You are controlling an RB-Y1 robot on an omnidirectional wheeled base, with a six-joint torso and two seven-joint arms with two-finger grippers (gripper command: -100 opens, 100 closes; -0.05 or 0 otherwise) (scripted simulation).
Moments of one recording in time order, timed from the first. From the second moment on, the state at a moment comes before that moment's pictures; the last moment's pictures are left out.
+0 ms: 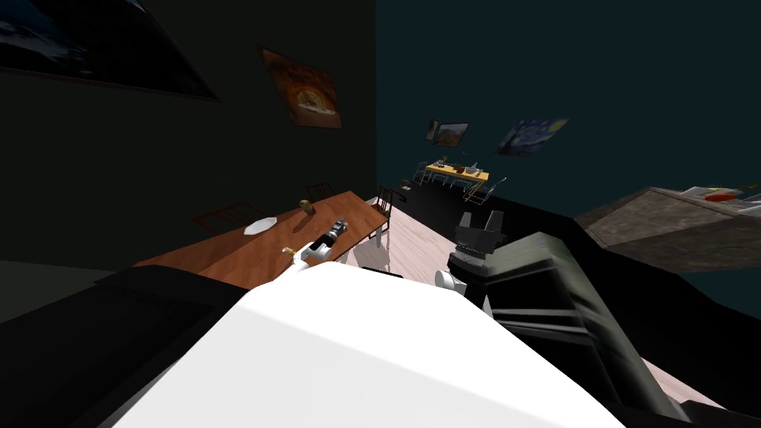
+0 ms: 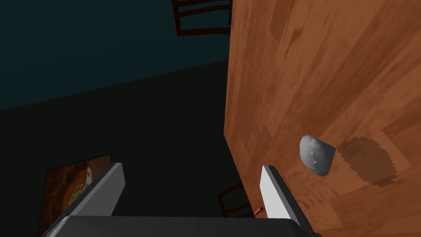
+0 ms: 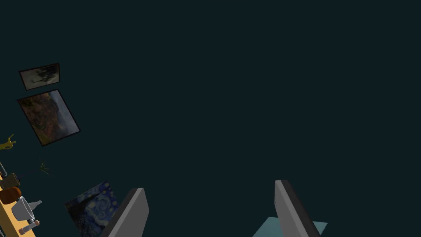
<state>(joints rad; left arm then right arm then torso) 0.24 0.54 -0.10 -1.54 0.32 -0.08 0.00 0.47 -0.01 -0.03 -2.22 -0.03 -0.59 -0.13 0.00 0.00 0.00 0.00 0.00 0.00</state>
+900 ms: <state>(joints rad) 0.19 0.62 -0.13 -1.41 0.34 0.14 0.04 0.47 -0.01 -0.03 -2.22 -0.03 -0.59 -0.13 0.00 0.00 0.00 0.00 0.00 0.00</state>
